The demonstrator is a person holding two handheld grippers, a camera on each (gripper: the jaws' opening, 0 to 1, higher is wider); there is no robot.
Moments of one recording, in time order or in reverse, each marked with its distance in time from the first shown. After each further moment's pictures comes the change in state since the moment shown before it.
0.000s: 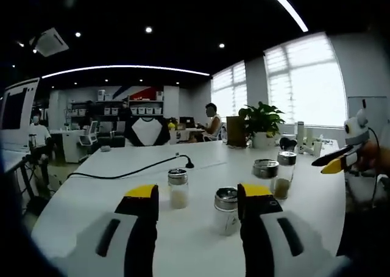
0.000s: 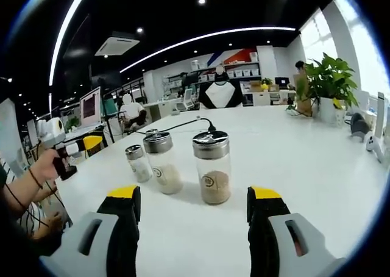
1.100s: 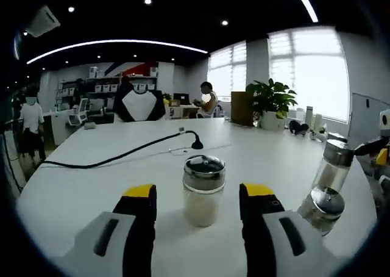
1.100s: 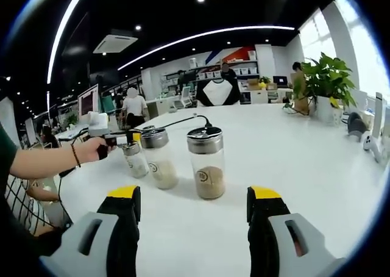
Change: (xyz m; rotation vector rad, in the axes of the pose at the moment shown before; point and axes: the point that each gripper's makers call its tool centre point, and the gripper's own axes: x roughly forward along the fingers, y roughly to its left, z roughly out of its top) left arm 0.144 0.053 -0.074 -0.023 0.196 -0.065; right arm -0.005 -0.007 -0.007 -0.001 0.021 -0.016
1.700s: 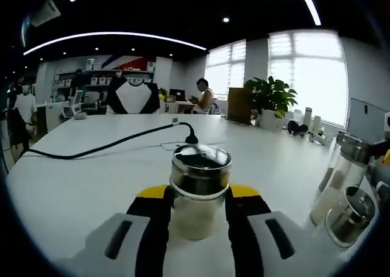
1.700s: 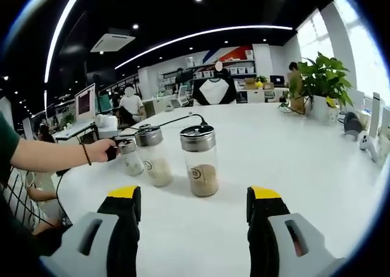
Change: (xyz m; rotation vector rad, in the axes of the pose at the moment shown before) left arm 0.032 -0.008 -0.009 -0.069 -0.019 -0.036; right arm -0.005 -0.009 -0.002 -0.001 0.008 -0.024
